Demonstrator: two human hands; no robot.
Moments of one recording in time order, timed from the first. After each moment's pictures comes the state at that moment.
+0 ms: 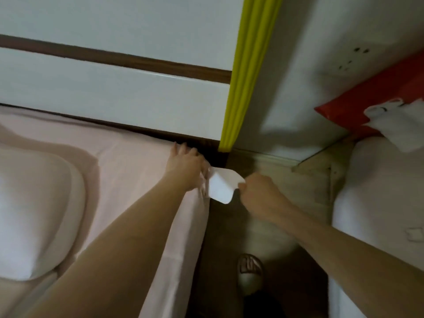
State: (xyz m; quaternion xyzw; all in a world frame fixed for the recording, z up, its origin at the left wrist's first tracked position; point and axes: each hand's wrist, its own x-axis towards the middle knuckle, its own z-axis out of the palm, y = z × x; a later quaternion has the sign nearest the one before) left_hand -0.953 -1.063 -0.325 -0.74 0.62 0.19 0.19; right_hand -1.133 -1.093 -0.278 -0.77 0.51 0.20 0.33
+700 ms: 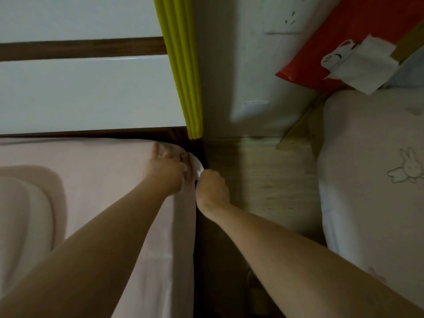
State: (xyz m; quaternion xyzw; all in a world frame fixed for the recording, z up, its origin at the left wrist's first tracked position) left_hand -0.979 -1.053 -0.342 -0.65 0.69 0.13 0.31; right_hand -1.102 -1.042 -0.344 -0.68 0.61 0.00 0.40
